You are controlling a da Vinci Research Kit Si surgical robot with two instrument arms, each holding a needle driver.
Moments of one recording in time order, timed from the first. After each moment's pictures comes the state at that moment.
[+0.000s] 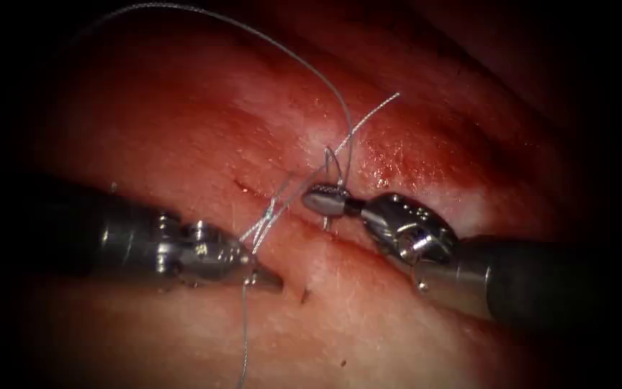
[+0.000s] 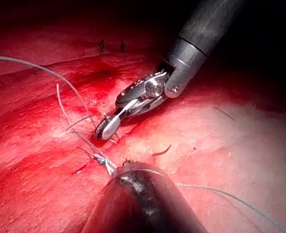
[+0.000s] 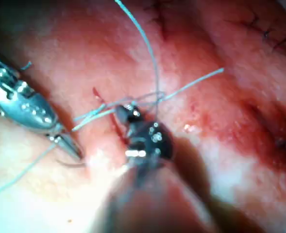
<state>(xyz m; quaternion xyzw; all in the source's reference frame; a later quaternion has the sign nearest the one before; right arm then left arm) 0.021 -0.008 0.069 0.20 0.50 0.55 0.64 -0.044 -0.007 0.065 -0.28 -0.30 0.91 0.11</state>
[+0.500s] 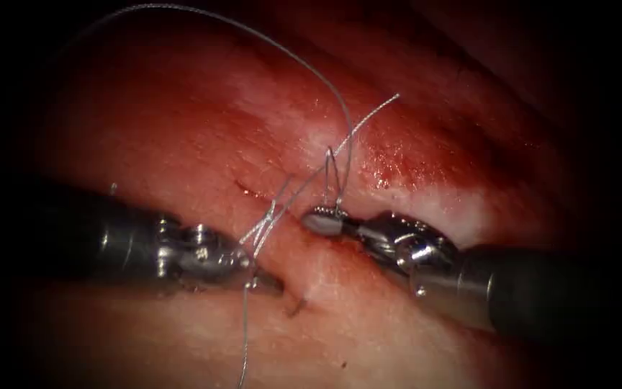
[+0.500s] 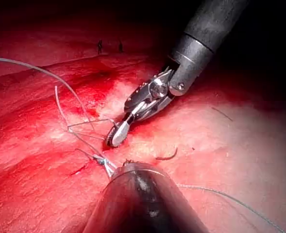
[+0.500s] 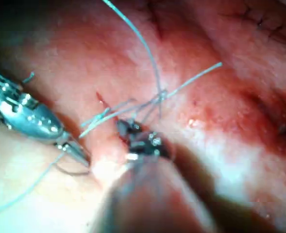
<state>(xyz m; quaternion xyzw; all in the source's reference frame) 0.022 -0.013 0.067 0.32 0.44 0.58 0.60 -0.044 -0.007 0.065 -0.28 -0.29 0.91 0.11</state>
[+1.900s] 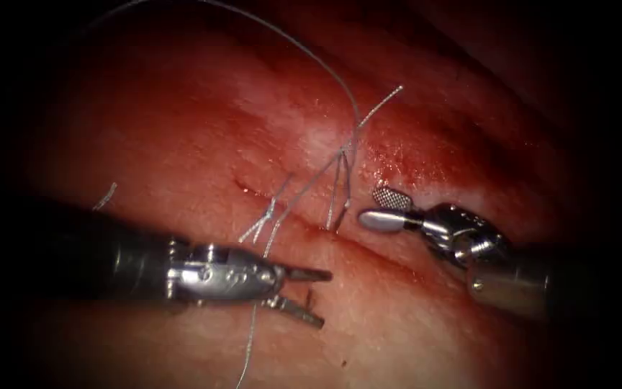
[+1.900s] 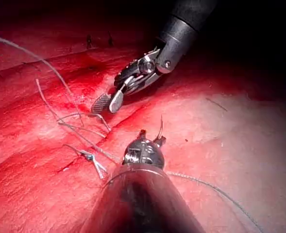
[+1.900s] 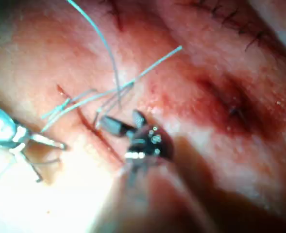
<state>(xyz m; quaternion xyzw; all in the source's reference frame) 0.014 -0.009 0.070 0.22 0.50 0.58 0.60 -0.047 -0.007 0.064 -0.49 -0.28 0.82 0.05</state>
